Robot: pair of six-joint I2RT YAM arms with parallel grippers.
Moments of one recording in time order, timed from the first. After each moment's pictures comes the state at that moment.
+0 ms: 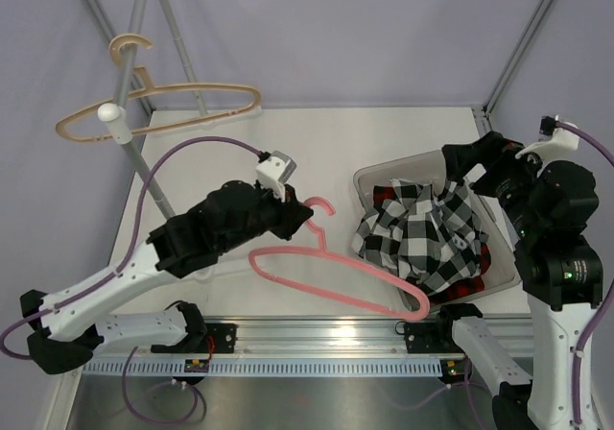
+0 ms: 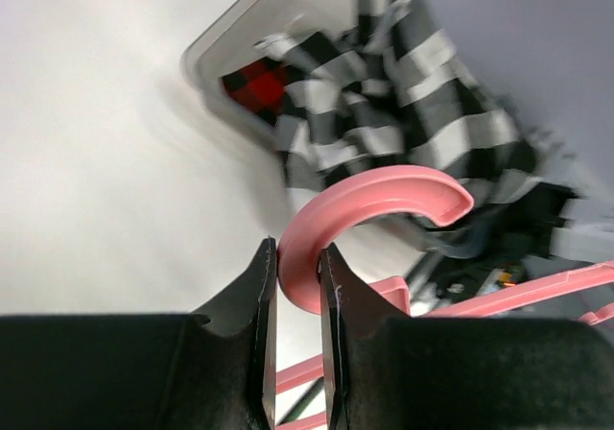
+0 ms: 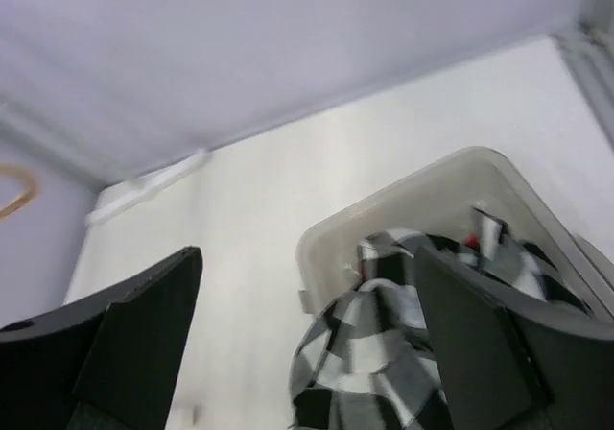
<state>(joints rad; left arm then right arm) -1.05 0.97 1.15 -0.48 -0.15 -0.37 0.07 0.79 1.39 -0.75 -0.01 0.44</state>
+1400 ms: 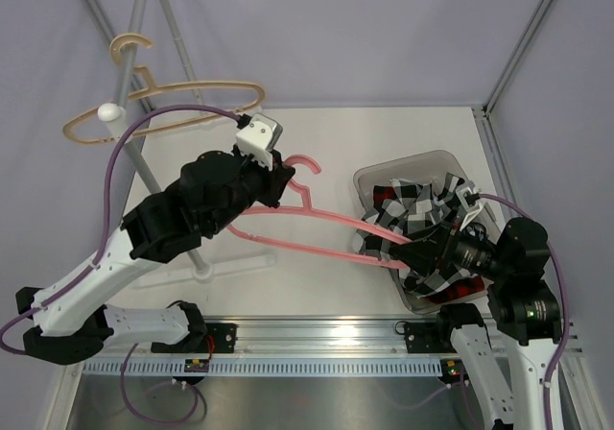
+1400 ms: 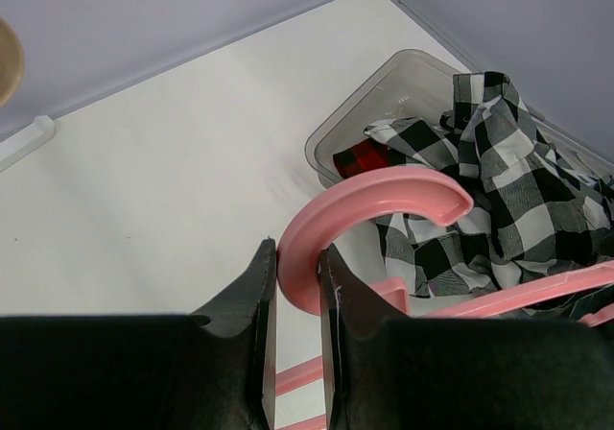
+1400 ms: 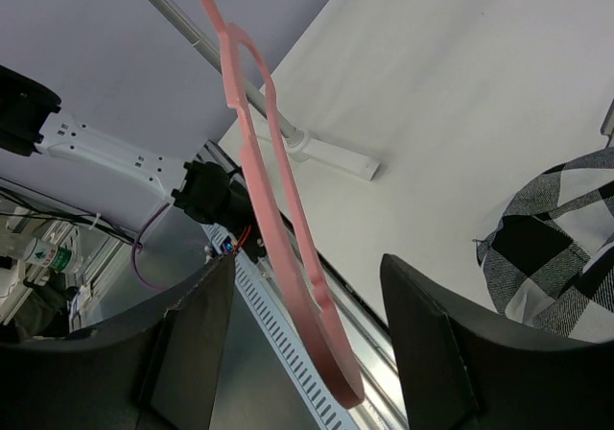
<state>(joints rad) -1.05 1.11 1.51 -0.66 -0.40 -0.18 0.07 0.44 0.90 -0.69 -0.93 0.44</state>
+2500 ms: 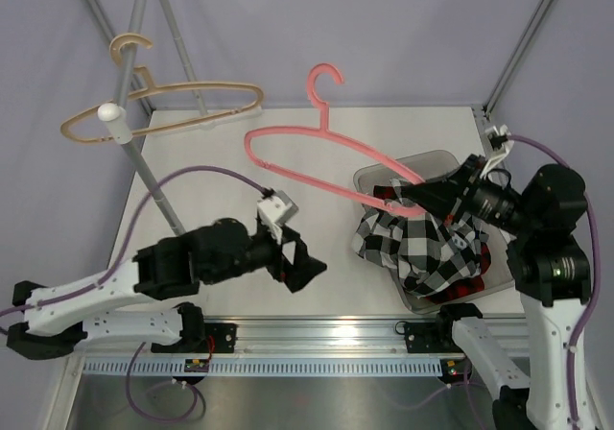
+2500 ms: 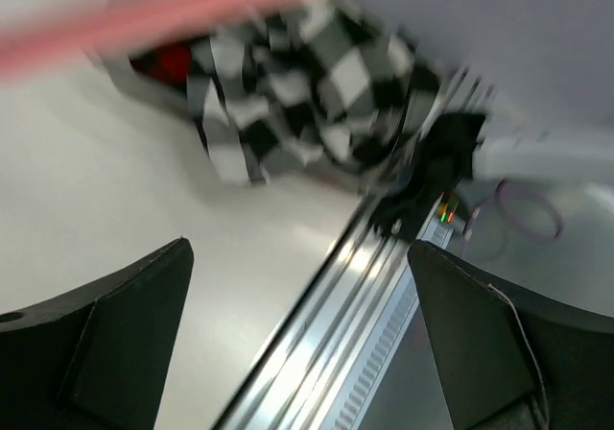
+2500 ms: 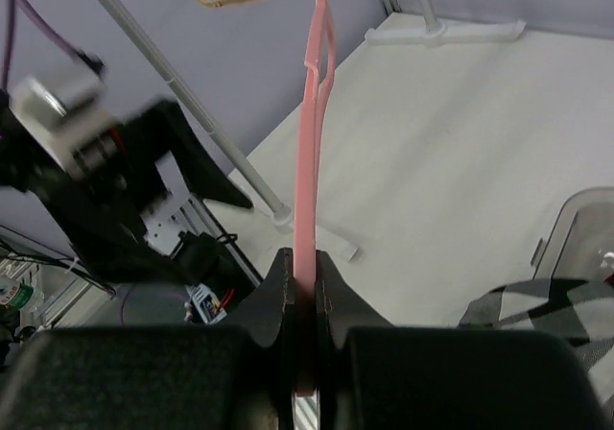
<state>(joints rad) -1.26 0.84 1.13 -0.53 -0.18 -0.38 0.07 0.70 1.28 -0.66 -0.85 0.41</state>
